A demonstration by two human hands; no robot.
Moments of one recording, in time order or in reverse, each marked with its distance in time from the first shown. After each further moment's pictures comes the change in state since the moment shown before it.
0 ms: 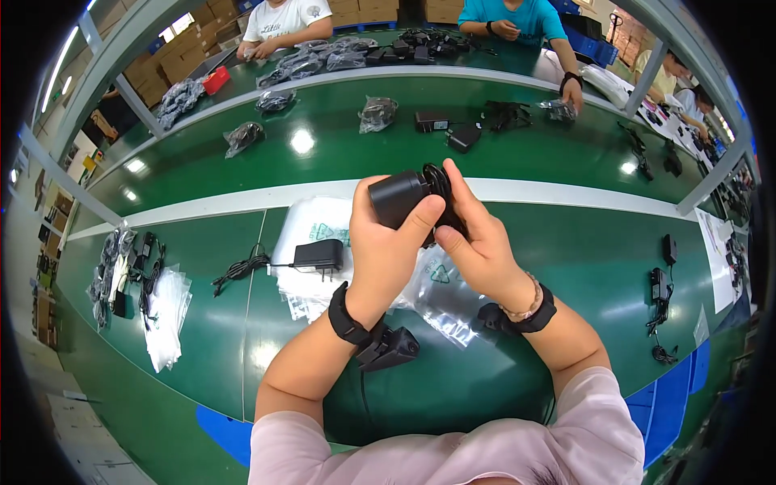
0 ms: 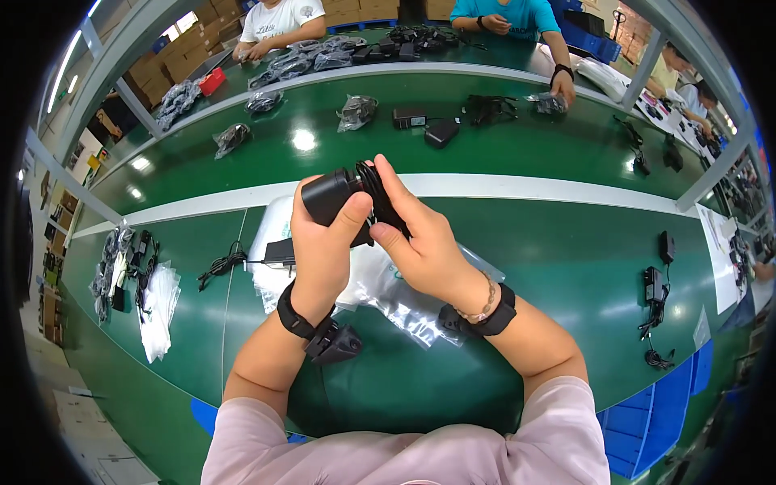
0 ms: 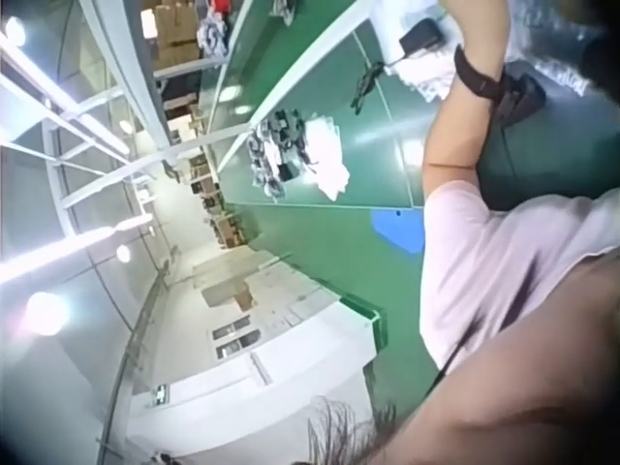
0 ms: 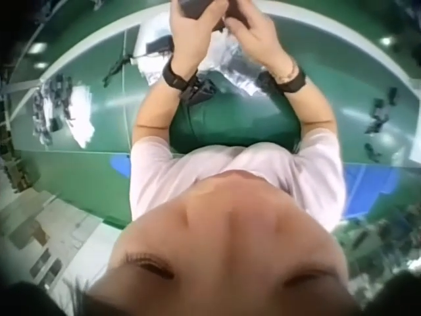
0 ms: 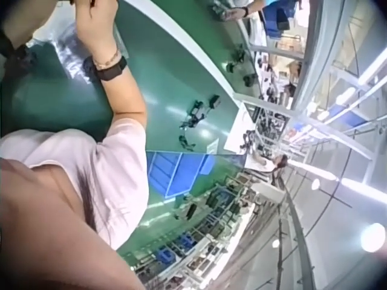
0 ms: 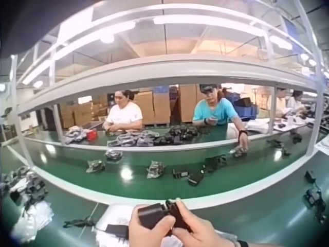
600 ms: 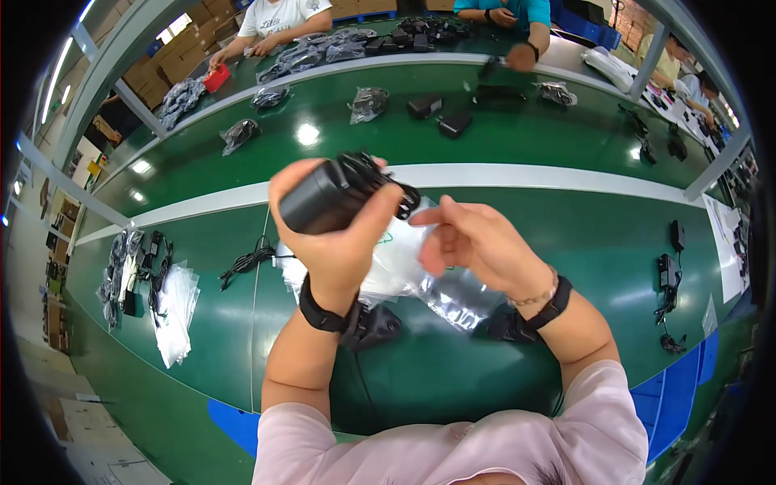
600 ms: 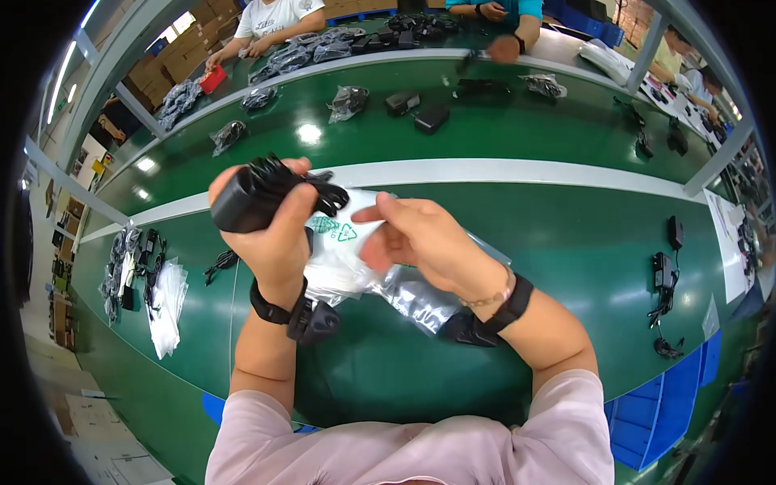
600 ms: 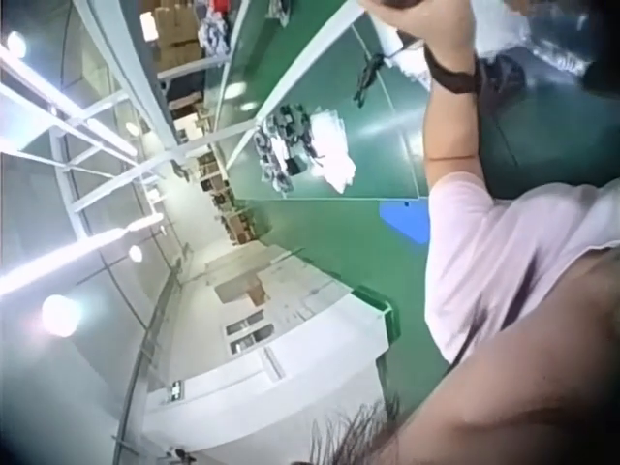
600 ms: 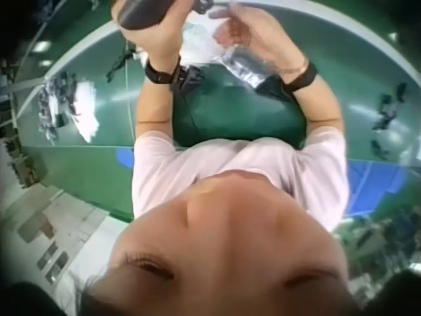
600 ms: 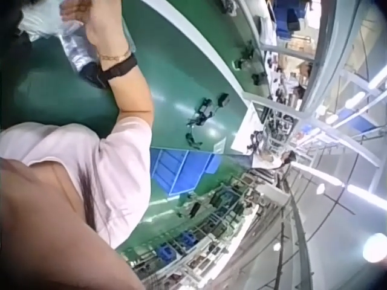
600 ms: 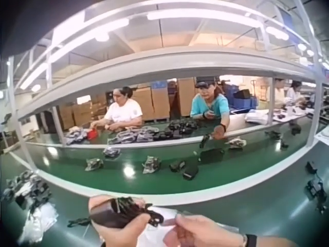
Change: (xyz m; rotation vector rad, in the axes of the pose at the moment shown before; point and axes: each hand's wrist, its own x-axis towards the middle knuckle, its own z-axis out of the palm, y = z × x) left_hand 0.008 0.022 -0.019 0.095 0.070 0.562; right_hand -0.001 -0.018 -0.022 0.557 -0.289 0.810
